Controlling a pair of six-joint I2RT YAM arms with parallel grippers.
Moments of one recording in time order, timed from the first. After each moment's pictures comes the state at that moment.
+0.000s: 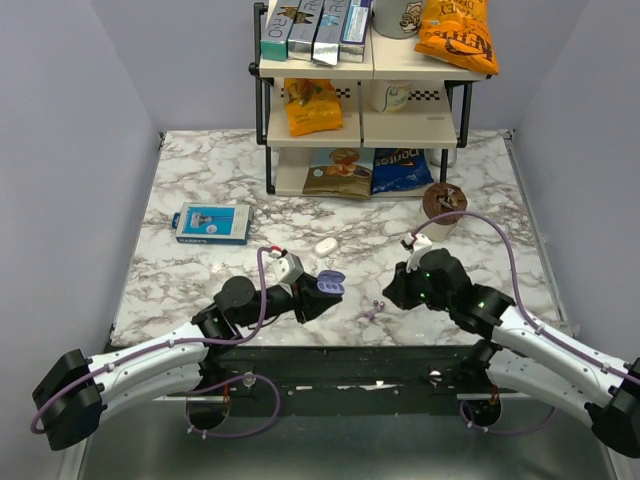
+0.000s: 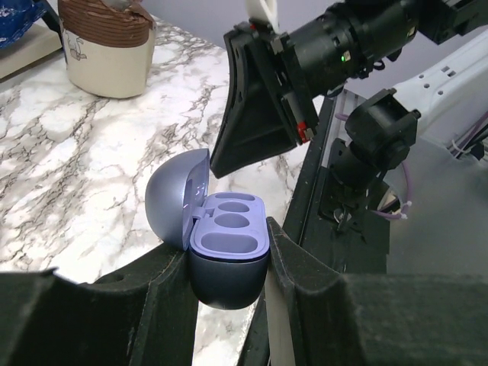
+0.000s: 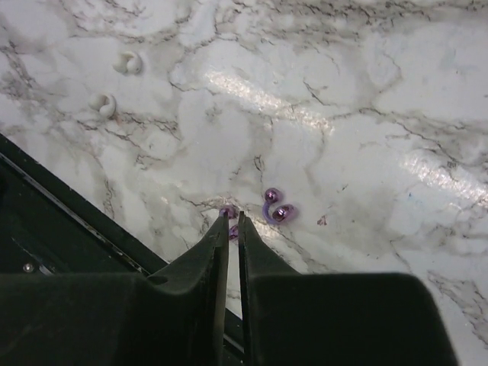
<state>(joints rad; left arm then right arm) -0.94 0.78 0.27 0.56 0.30 -0.31 0.78 0.81 0.51 -0.33 0.00 0.40</state>
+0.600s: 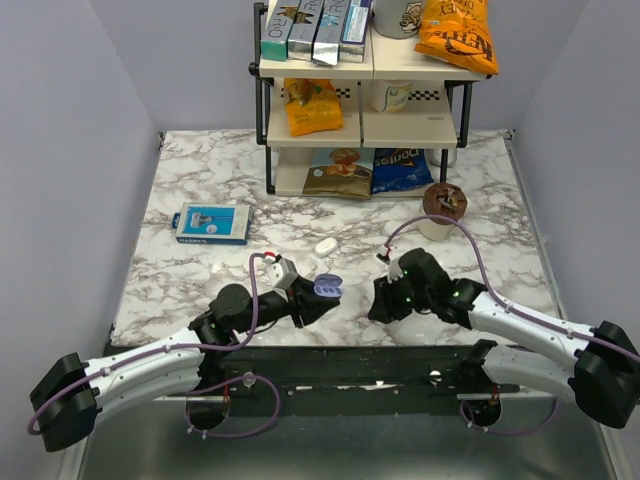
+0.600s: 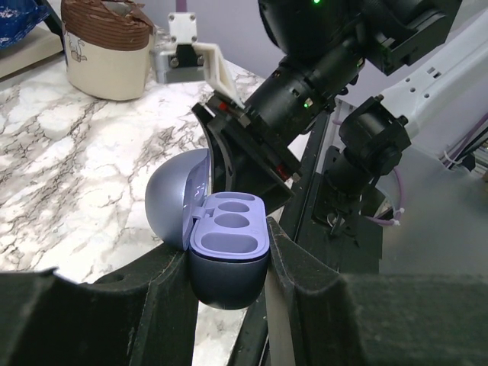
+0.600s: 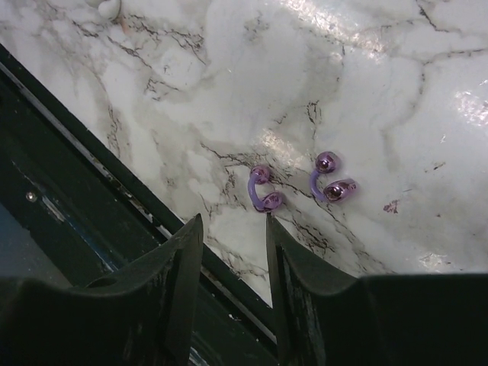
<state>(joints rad) -0.97 0.72 0.21 0.60 0.25 -0.35 0.78 1.03 0.50 -0.28 -0.24 0.37</state>
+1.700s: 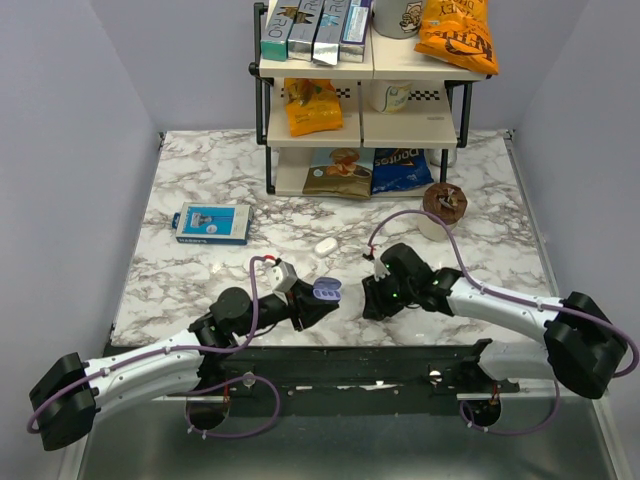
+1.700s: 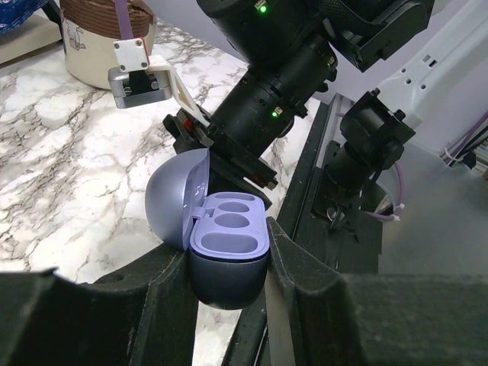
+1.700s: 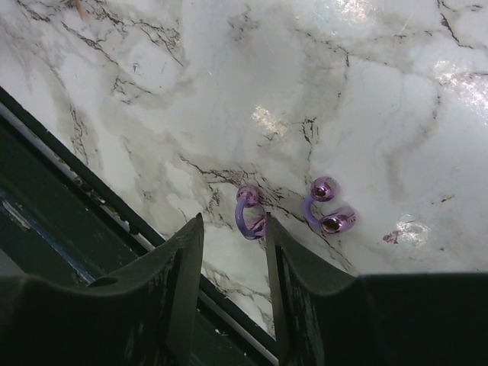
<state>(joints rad) -1.00 0.70 0.18 0.60 0.22 -0.35 0.81 1.24 0.59 -0.28 -0.22 0.32</state>
